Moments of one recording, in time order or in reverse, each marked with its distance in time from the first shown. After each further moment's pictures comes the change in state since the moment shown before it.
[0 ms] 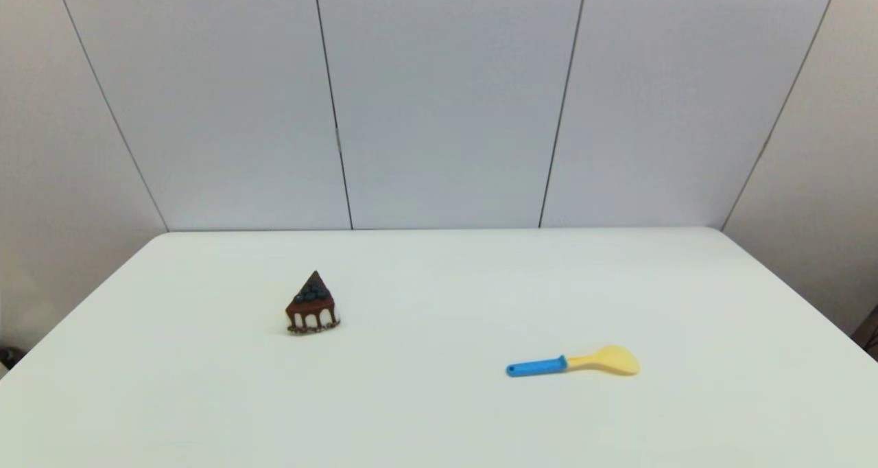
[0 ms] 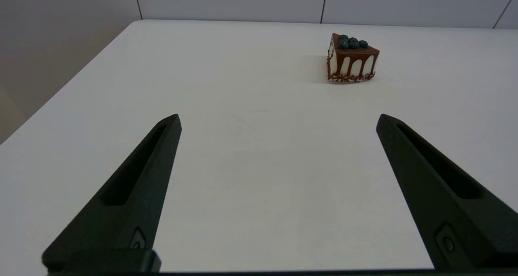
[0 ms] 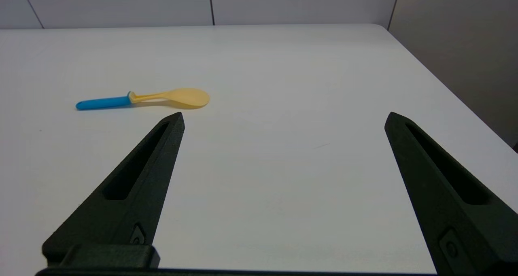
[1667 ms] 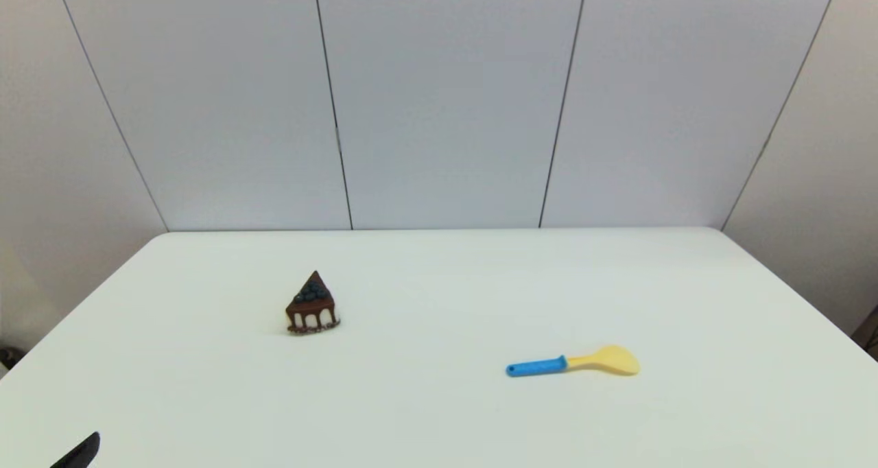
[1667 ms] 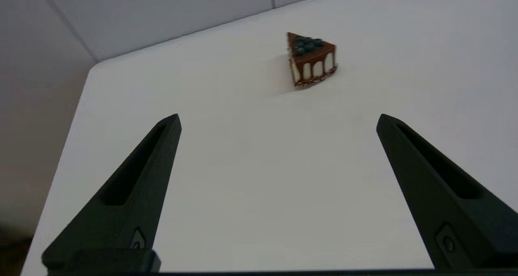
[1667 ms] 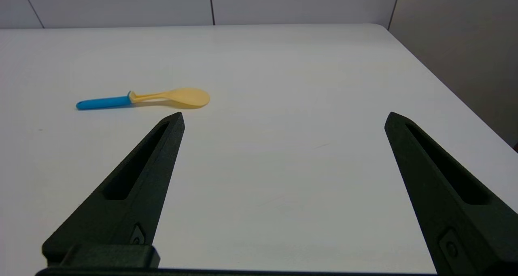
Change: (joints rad) left arm 0.005 0.500 -0.329 0.020 -0.217 0.263; right arm 0.000 0.000 0.000 0.000 0.000 0.000
